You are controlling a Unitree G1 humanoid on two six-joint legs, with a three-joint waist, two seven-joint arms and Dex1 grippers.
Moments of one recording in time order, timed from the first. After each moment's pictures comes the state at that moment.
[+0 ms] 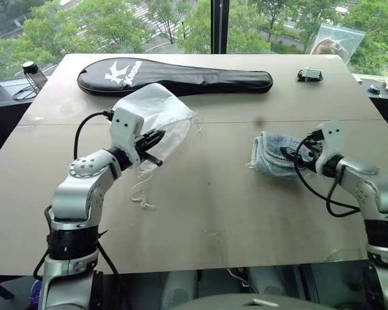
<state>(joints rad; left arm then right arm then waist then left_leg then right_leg) -0.37 0.54 0.18 -0.26 -0.34 0.72 -0.55 -0.41 -0.52 -0.11 -0.03 0.42 0.87 0.41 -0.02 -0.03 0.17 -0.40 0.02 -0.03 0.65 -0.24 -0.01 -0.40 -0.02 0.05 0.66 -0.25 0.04</state>
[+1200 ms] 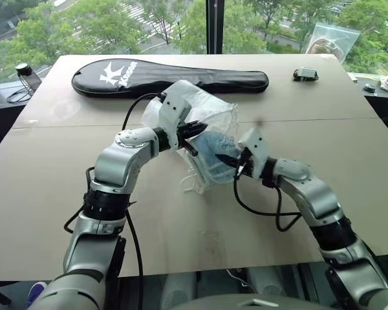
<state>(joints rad) -0.66 0.49 -0.07 -0.08 -0.34 0.75 -0.67 -0.49 -0.28 0.31 -0.05 0.16 0.50 0.58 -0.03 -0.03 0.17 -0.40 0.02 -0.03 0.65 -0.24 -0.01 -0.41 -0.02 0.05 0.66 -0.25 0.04</state>
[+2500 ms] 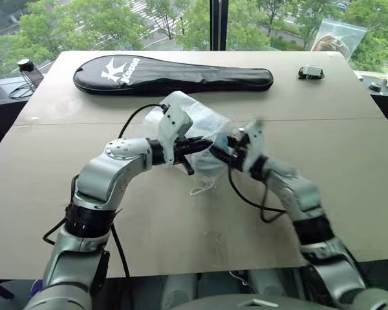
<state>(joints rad) -0.54 0.61 -0.09 -0.22 -0.44 0.78 -0.77 -0.41 -0.21 0.17 -0.15 0.38 0.58 0.58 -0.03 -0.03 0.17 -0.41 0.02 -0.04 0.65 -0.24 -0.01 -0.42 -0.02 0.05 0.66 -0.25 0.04</state>
